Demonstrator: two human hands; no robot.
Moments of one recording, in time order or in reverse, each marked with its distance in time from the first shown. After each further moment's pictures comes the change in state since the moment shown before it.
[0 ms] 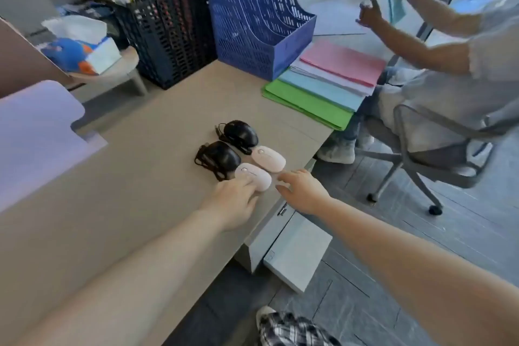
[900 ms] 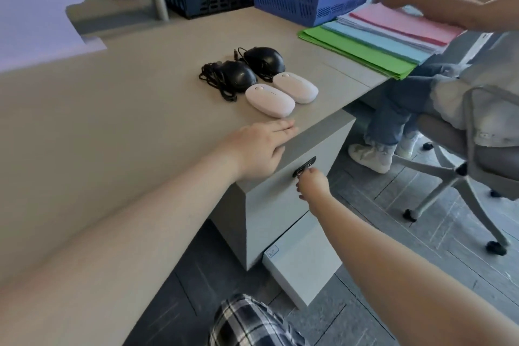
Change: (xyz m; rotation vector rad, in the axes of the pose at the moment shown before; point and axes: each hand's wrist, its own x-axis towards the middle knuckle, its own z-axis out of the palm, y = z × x) left_hand 0.039 -0.007 0.142 -0.029 0.389 0.131; right_hand 0.072 0.097 0.198 0.835 0.183 0.435
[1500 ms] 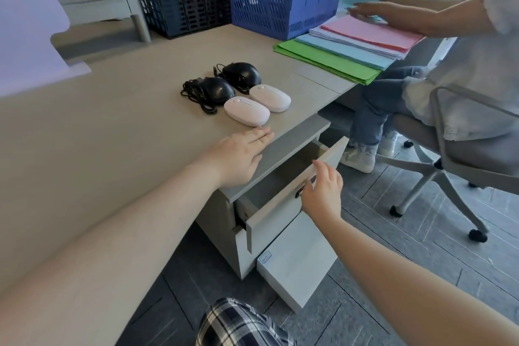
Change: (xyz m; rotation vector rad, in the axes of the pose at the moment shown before) left_hand -0.002 0.006 -0.002 0.154 -0.103 -0.026; right_hand -0.047 0.027 -0.051 -0.377 0.281 -0.456
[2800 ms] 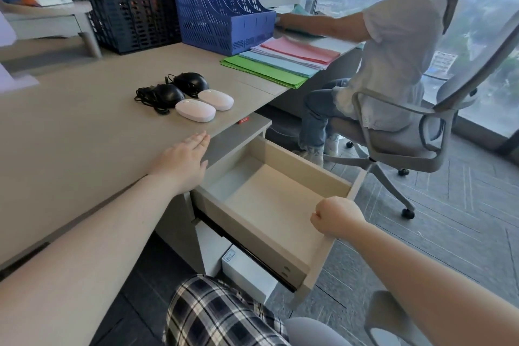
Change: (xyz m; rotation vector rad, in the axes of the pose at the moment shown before) left_hand -0.043 0.038 -0.001 0.114 0.012 -0.201; right_hand -0.076 0.075 -0.136 -0.861 -0.379 -0.157
